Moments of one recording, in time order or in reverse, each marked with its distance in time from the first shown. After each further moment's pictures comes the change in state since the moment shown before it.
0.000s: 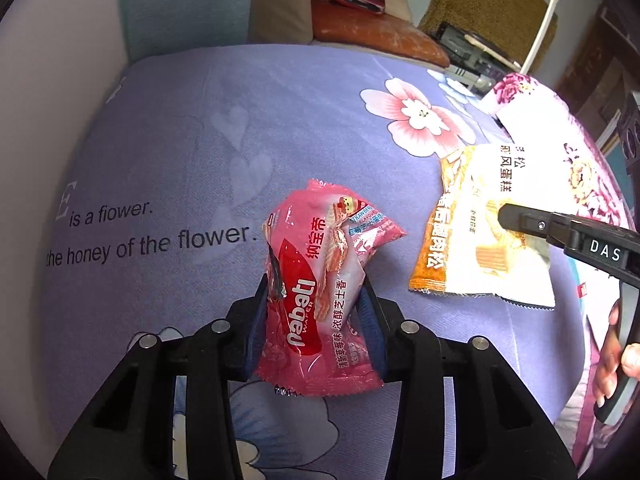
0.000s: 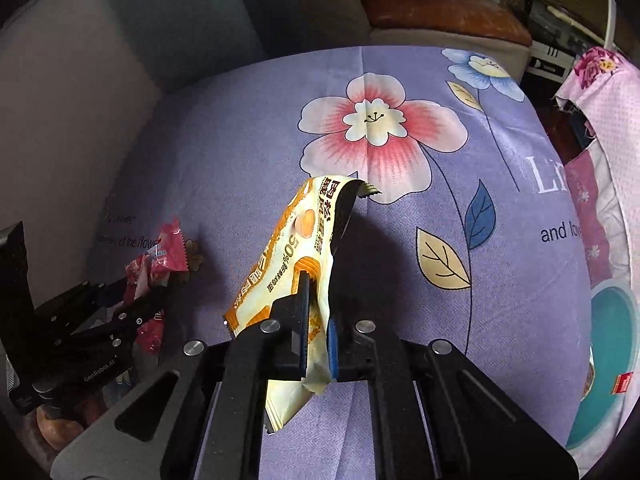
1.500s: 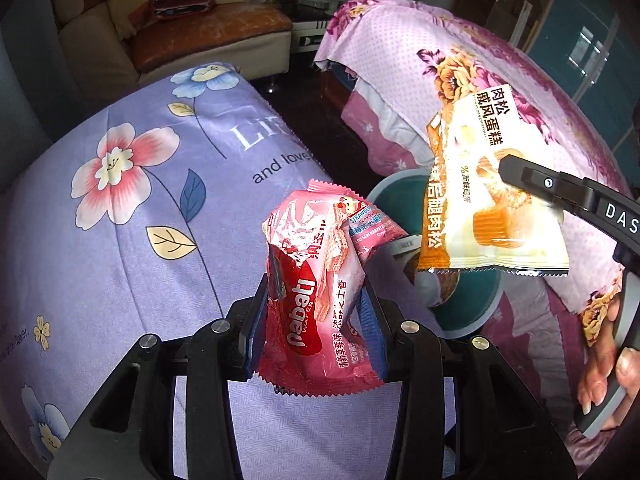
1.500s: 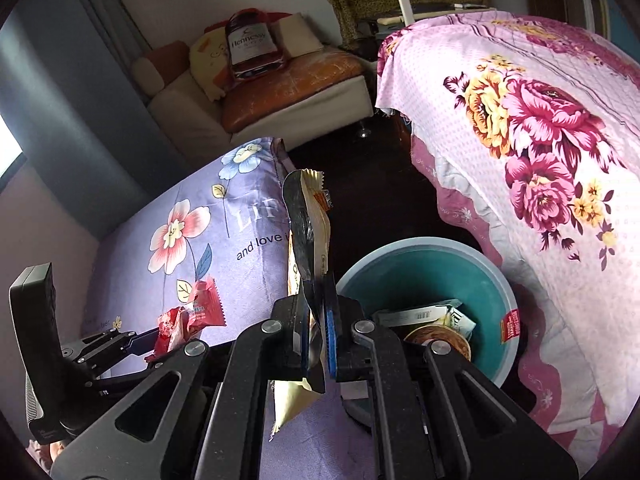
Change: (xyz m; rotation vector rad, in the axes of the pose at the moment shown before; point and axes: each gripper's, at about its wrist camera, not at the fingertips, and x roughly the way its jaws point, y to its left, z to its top) left arm 0.017 -0.308 0.001 0.380 0.079 -0.144; right arm -0.166 -0.255 -0.098 0.395 -0.312 -0.110
